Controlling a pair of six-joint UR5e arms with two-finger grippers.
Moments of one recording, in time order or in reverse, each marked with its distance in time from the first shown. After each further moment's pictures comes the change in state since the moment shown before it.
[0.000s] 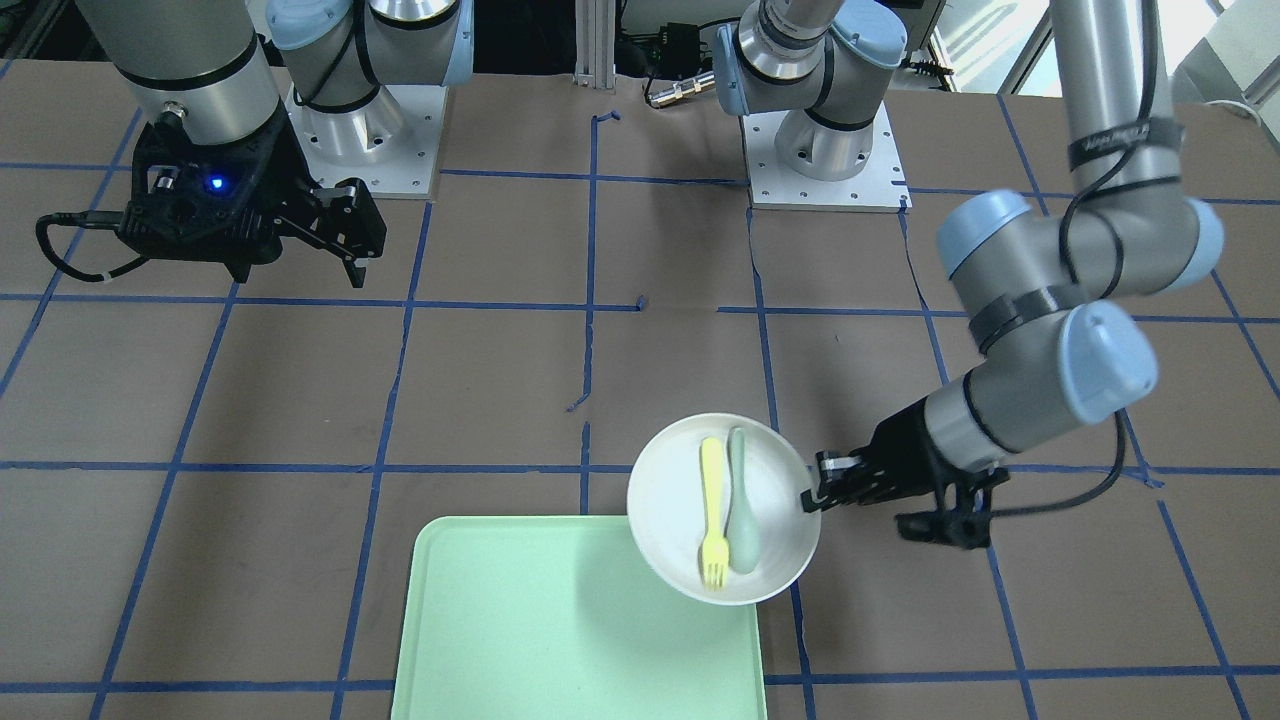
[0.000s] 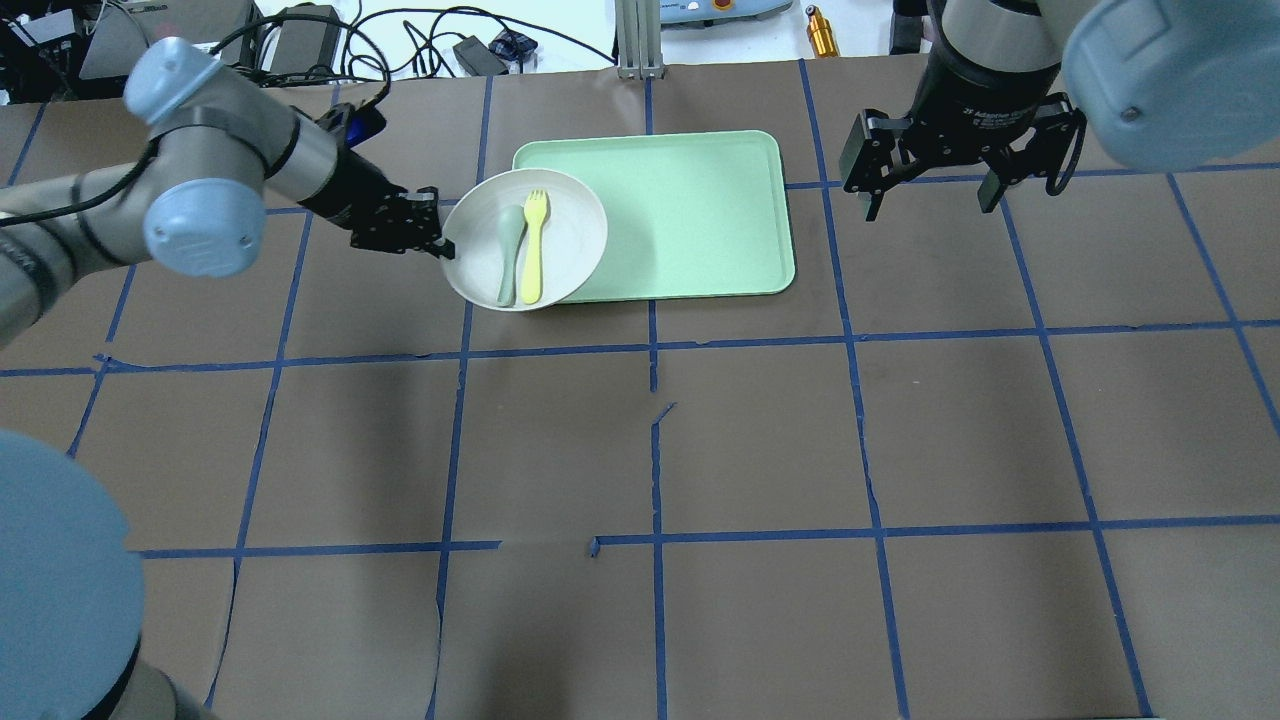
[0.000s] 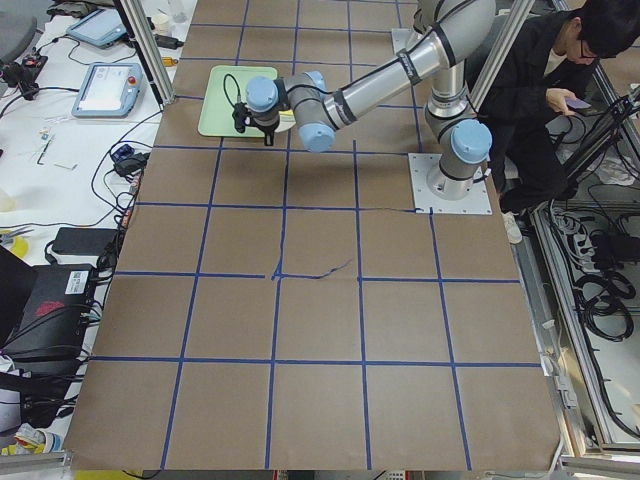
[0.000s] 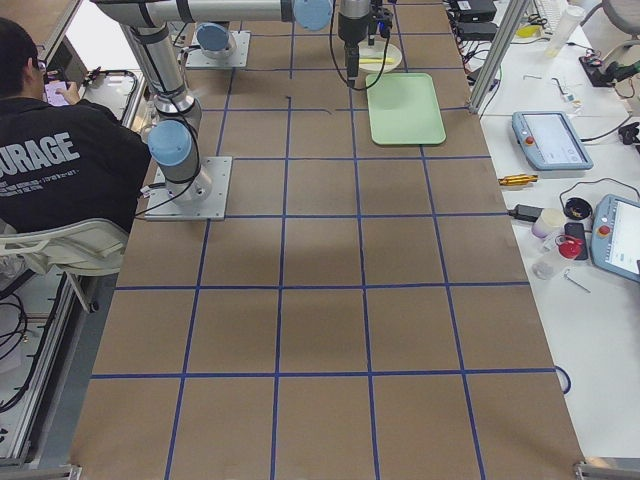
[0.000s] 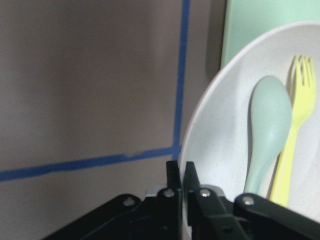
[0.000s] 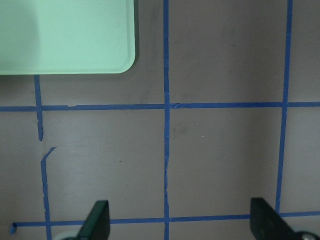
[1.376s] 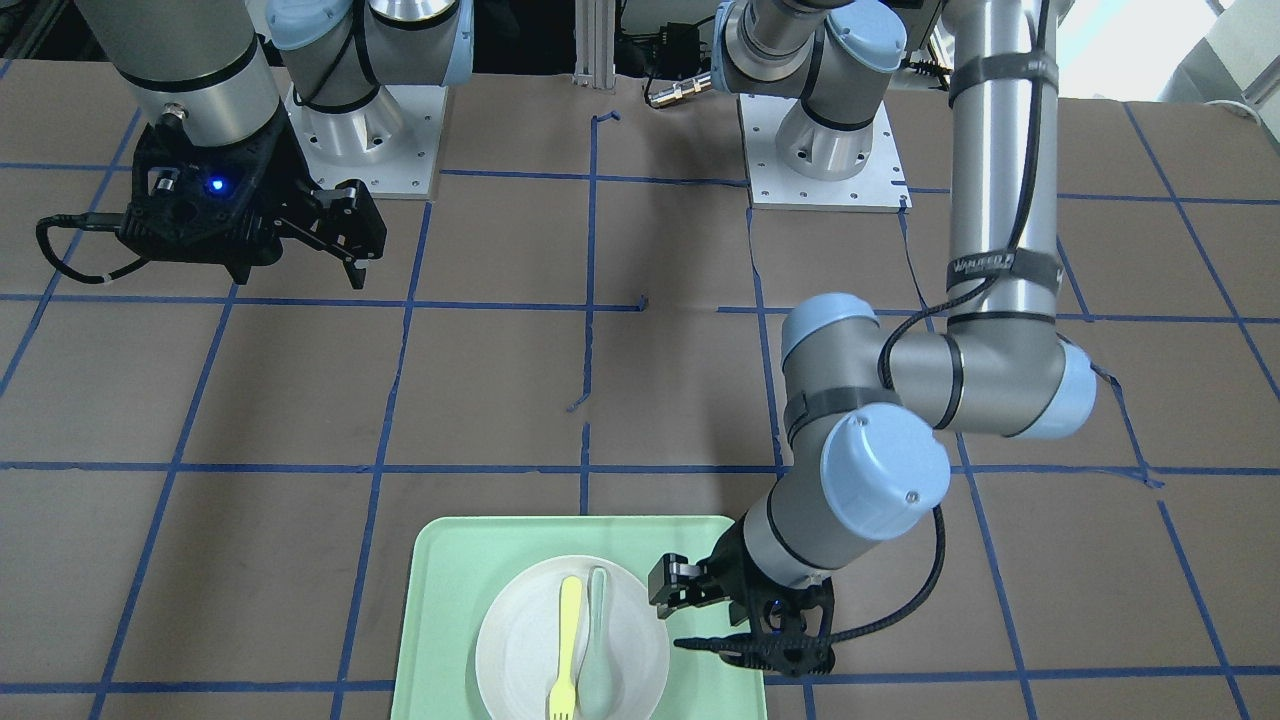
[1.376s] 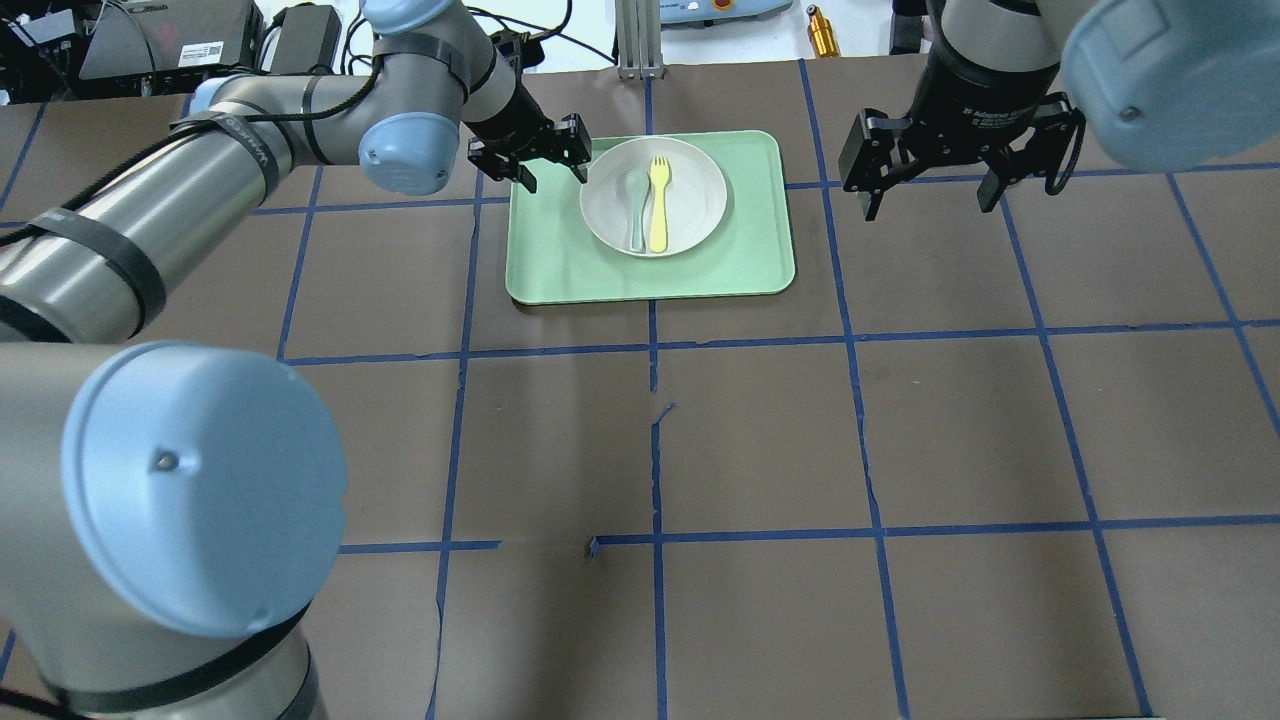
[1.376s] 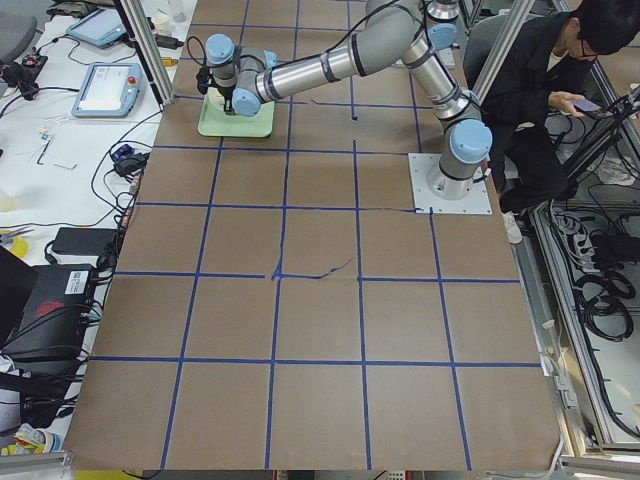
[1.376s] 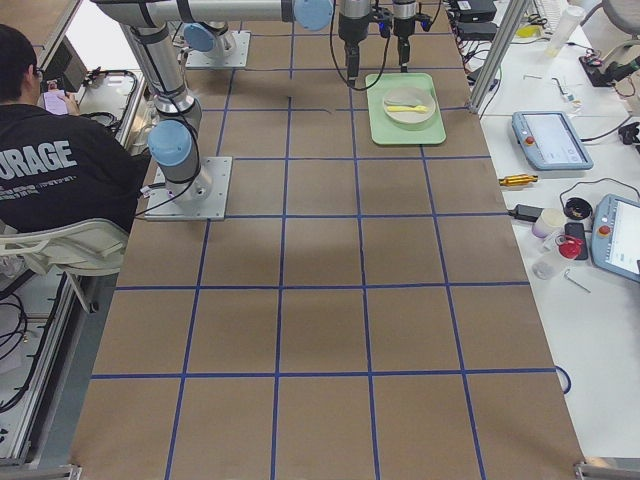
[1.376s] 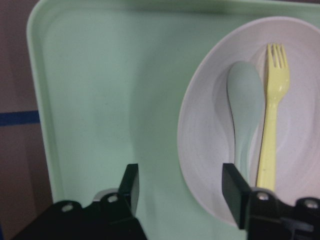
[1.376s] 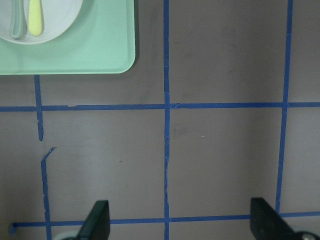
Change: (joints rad) left arm -0.205 -0.123 0.263 0.017 0.220 -0.148; right arm 0.000 0.000 -0.001 -0.001 0.000 0.000
